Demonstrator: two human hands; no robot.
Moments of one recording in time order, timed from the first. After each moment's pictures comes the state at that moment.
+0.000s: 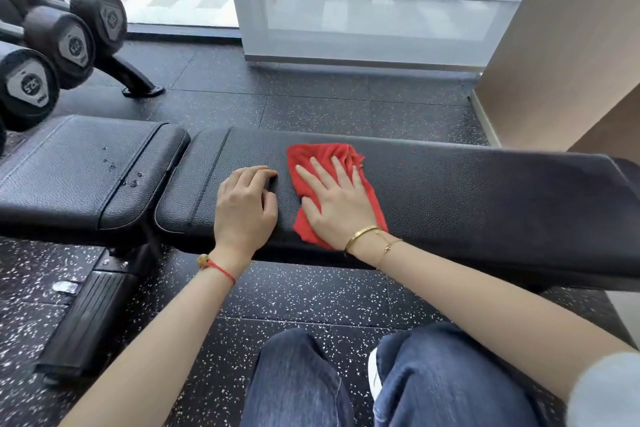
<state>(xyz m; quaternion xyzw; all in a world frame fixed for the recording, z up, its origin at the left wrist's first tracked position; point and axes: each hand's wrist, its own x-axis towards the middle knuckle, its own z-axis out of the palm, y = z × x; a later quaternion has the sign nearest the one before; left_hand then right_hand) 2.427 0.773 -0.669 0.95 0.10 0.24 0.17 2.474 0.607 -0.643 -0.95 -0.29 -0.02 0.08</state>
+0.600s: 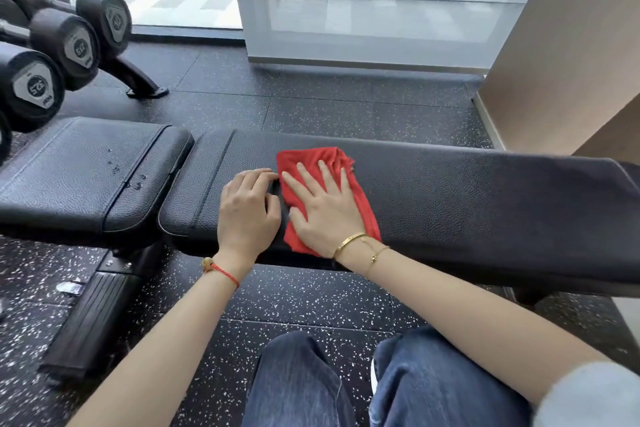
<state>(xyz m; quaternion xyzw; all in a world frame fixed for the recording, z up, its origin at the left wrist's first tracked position) 2.428 0.773 -0.668 0.95 0.10 0.24 0.17 2.468 0.627 -0.643 -0.95 -0.32 -0.02 0.07</state>
